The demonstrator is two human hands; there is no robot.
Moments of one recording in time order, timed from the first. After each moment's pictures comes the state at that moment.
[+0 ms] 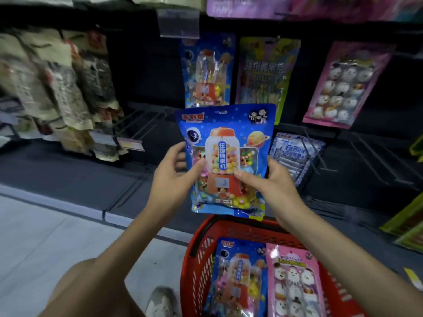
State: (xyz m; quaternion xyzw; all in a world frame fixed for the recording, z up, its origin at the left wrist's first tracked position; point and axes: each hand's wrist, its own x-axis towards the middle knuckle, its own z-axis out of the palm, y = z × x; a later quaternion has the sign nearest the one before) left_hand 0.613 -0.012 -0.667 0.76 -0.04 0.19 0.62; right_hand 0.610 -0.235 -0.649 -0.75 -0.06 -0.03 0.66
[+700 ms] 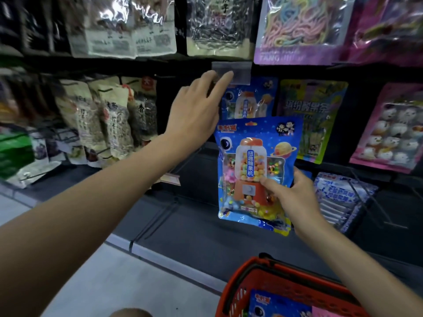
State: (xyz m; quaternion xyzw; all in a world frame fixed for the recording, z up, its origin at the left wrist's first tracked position) left_hand 0.733 0.062 -0.505 0.86 -0.14 0.49 -0.06; right_hand 0.682 -0.178 -0.623 -0.73 -0.06 -0.11 0.67
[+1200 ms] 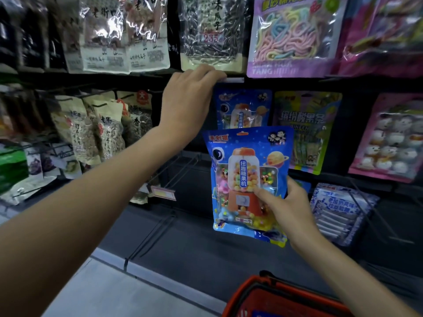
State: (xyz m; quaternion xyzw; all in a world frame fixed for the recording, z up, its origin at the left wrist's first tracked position) left_hand 0.752 0.060 -0.462 0.79 -0.18 0.59 0.00; right_hand 0.694 -0.173 -0.623 -0.72 -0.07 -0.11 0.68
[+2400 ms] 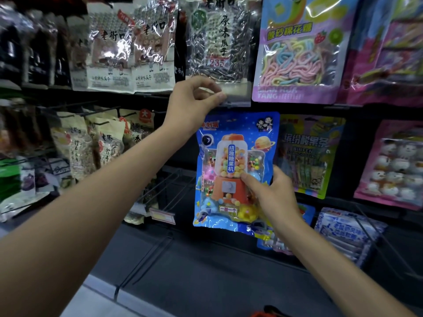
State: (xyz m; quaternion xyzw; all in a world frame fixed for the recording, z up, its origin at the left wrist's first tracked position) left_hand 0.766 0.070 -0.434 0.75 -0.17 0.37 0.52; right_hand 0.741 -0.129 -0.572 -0.70 -0.12 -0.15 0.69
